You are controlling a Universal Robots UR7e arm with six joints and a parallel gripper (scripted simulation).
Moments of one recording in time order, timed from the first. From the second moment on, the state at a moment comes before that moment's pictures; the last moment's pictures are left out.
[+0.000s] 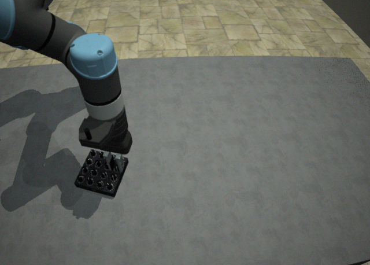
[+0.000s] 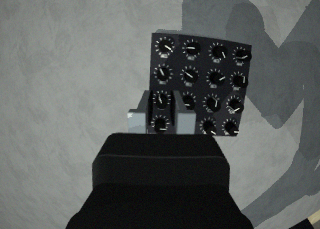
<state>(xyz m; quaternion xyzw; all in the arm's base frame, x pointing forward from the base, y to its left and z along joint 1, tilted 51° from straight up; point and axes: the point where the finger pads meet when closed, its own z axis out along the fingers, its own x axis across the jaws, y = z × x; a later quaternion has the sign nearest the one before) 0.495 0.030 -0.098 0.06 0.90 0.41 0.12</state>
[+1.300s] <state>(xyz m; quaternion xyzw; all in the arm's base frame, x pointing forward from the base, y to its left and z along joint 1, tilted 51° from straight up) 0.495 0.030 -0.098 0.06 0.90 0.41 0.12</state>
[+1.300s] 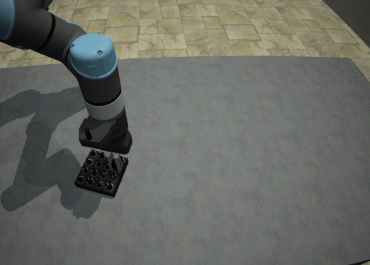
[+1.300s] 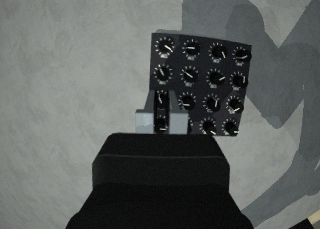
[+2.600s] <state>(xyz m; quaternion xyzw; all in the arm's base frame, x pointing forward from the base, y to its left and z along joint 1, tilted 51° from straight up) 0.496 0.029 -0.098 0.11 0.90 0.42 0.10</state>
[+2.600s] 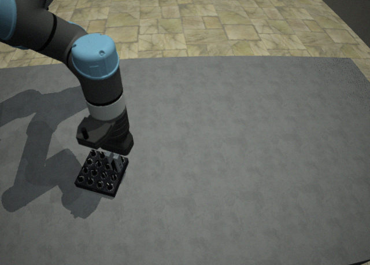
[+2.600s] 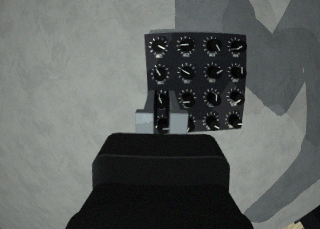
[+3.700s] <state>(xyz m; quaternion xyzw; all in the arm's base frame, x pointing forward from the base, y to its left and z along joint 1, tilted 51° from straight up) 0.497 0.029 -0.098 0.32 0.85 0.43 -0.01</state>
